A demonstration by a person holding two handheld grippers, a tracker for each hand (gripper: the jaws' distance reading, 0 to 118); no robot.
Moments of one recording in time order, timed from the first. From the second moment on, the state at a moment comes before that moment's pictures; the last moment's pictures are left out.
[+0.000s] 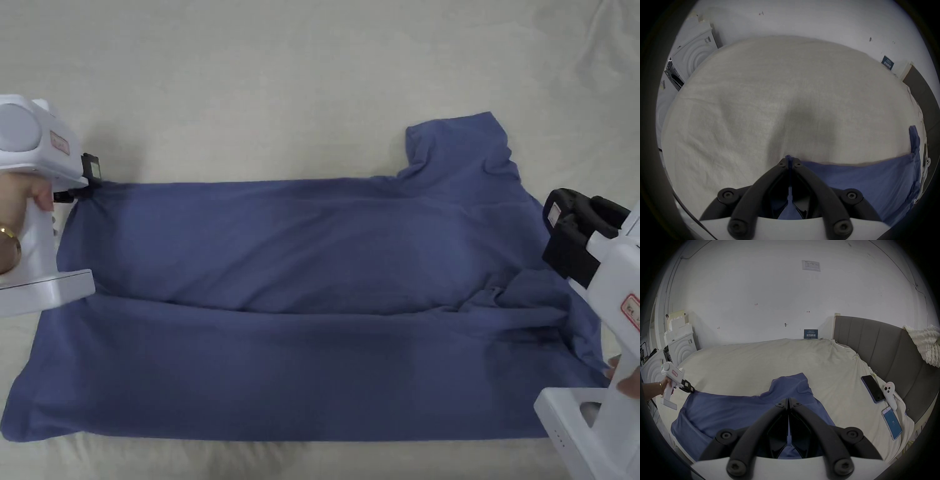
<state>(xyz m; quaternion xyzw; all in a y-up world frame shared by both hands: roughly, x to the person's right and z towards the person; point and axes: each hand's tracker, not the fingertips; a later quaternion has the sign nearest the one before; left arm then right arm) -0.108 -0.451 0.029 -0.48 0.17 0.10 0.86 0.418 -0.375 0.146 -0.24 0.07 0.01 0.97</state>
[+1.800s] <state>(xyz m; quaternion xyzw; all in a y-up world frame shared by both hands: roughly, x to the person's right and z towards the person) -0.071 -0.353 0.145 -0.33 0.16 0.11 0.92 0.474 -0.352 -0.020 -0.43 0.07 0.00 0.90</state>
